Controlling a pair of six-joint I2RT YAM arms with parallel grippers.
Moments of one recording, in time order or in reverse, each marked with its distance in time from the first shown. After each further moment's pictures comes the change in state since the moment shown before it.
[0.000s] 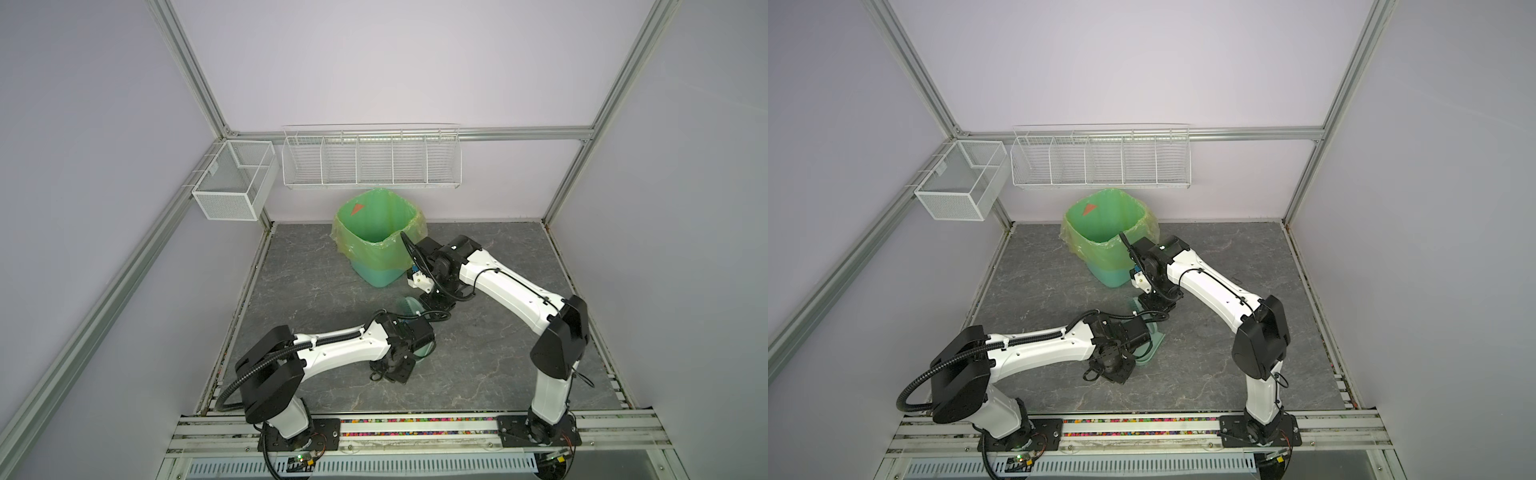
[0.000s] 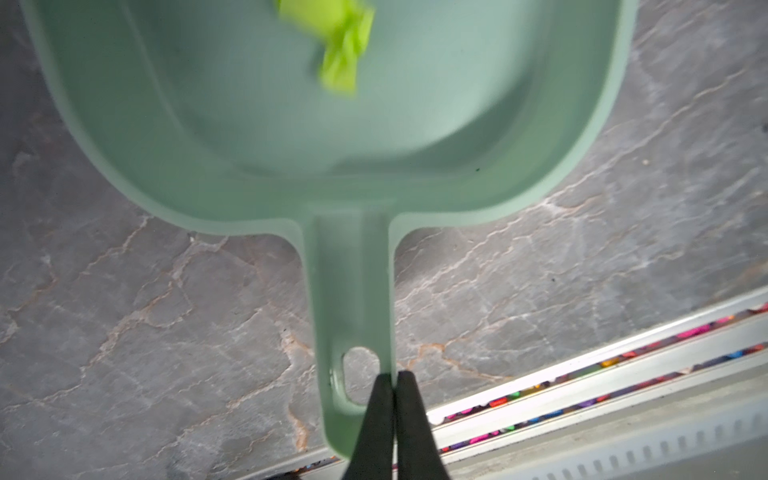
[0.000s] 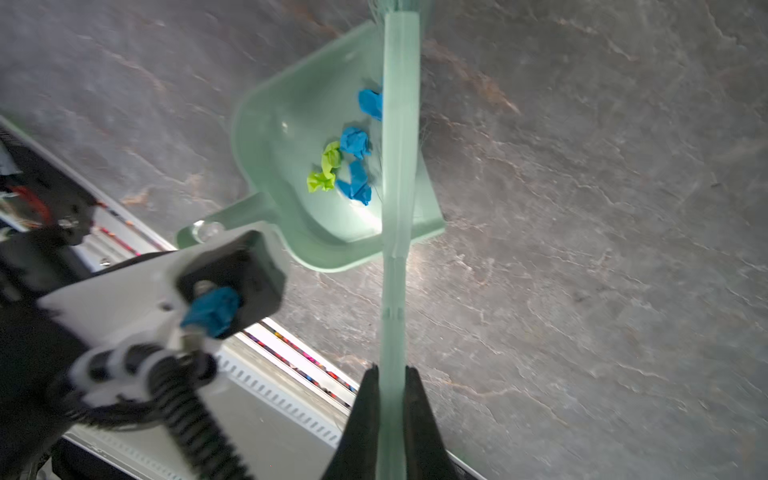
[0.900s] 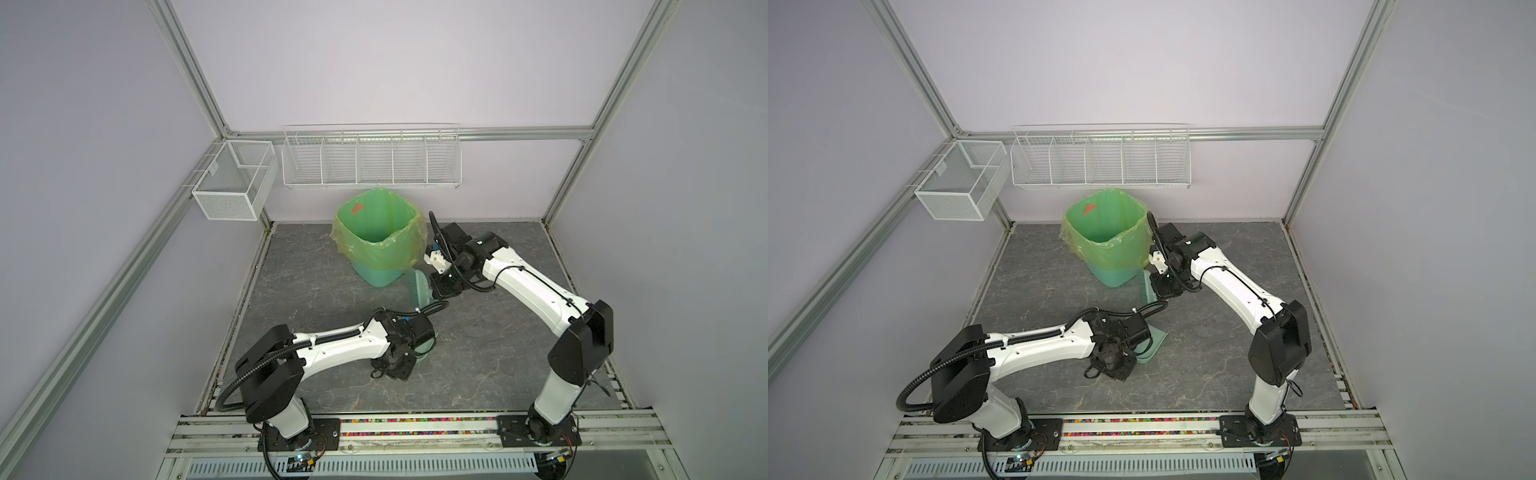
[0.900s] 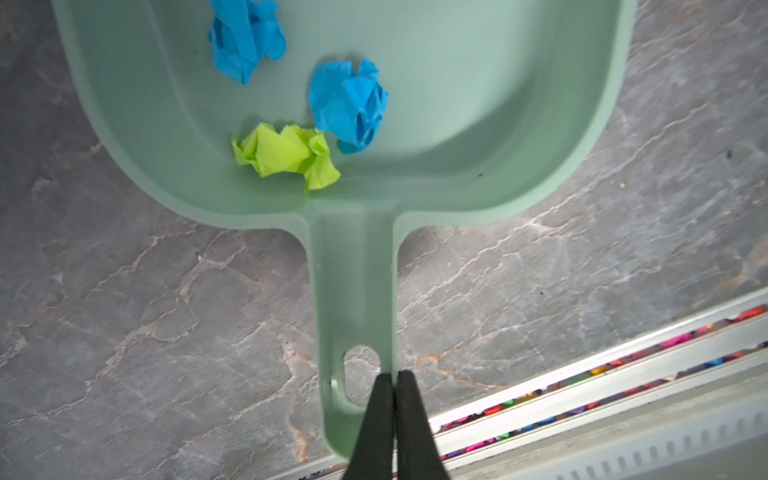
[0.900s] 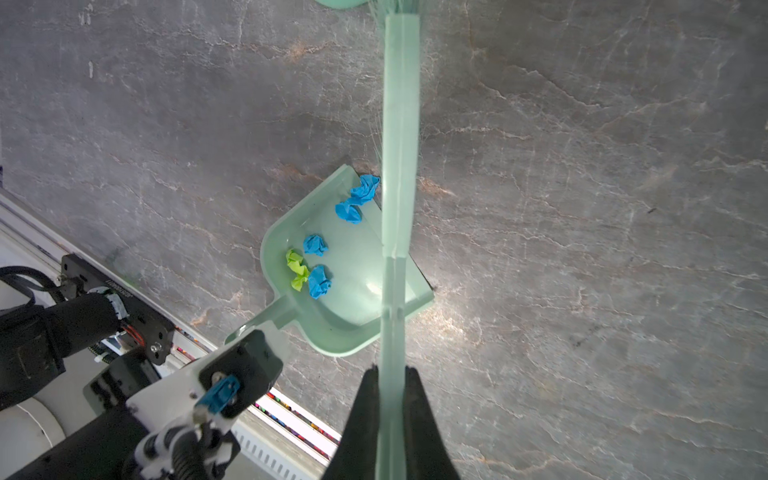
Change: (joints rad) left arm 0.014 0.000 0.003 0.014 -0.006 0.006; right arm -0.137 -0.070 -0.112 0.256 -0.047 0.178
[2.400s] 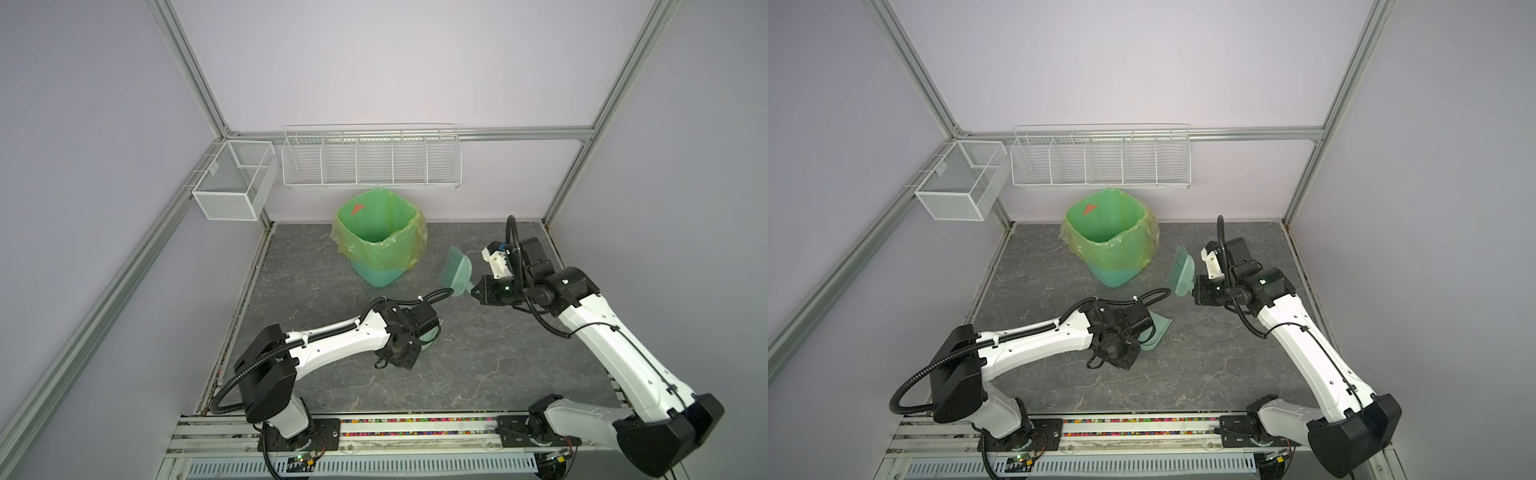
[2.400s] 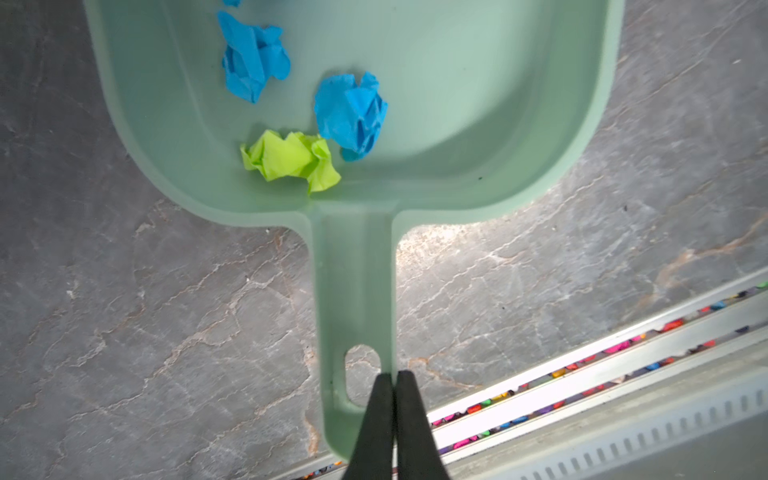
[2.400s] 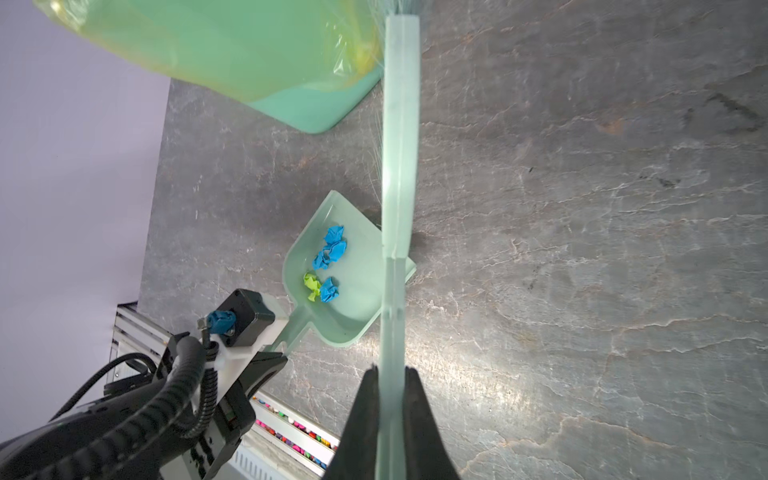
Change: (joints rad) left arm 0.014 -0.001 0.148 -0.071 -0.044 0.019; right arm -0.205 -0.576 -0.393 0.180 -0.021 0.197
